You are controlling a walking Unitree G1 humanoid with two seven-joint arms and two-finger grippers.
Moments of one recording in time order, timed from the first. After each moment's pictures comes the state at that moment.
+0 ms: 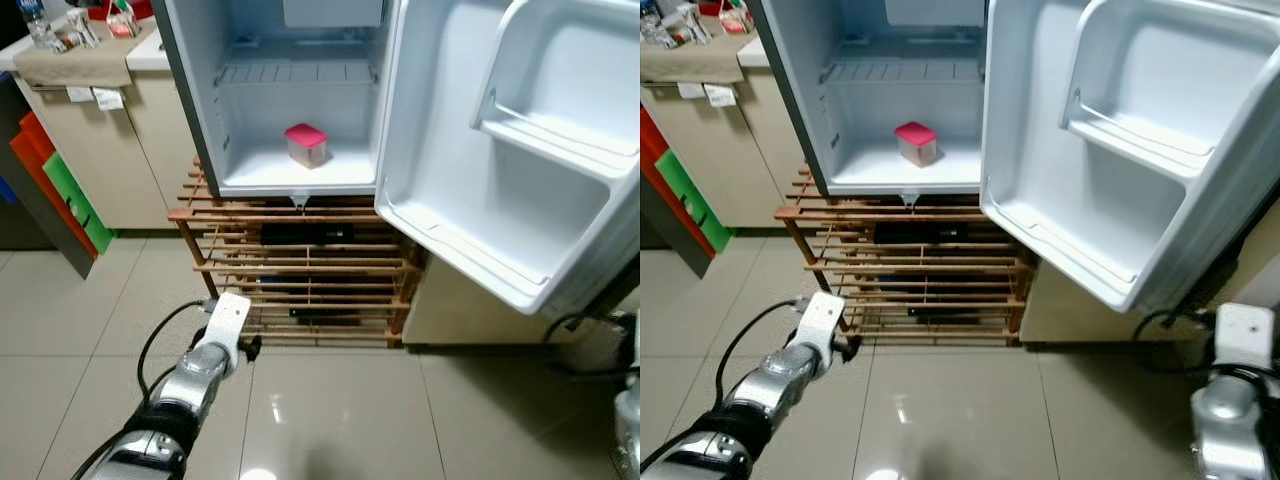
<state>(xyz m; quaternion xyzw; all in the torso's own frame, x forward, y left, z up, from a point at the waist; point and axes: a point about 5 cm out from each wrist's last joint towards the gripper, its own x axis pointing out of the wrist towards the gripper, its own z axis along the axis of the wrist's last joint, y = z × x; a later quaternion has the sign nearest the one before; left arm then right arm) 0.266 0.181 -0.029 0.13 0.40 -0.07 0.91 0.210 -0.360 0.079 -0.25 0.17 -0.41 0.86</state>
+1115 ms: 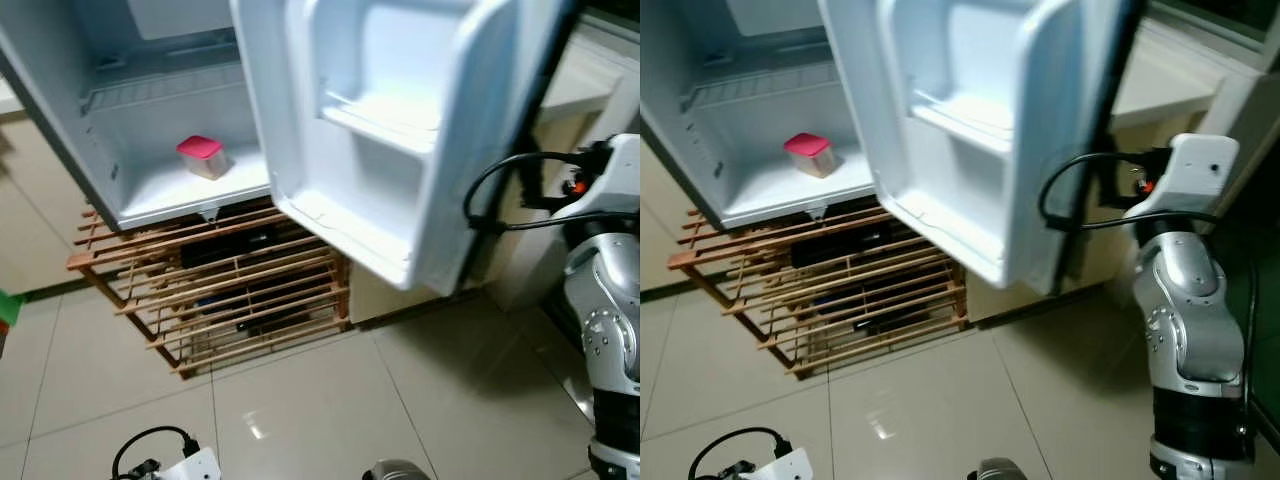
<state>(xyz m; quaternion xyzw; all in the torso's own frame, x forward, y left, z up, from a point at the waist) 0.134 0.230 -0.097 0.43 0.59 -0.24 0.64 0.288 -0.198 0.219 0.08 -0.05 0.09 0.99</state>
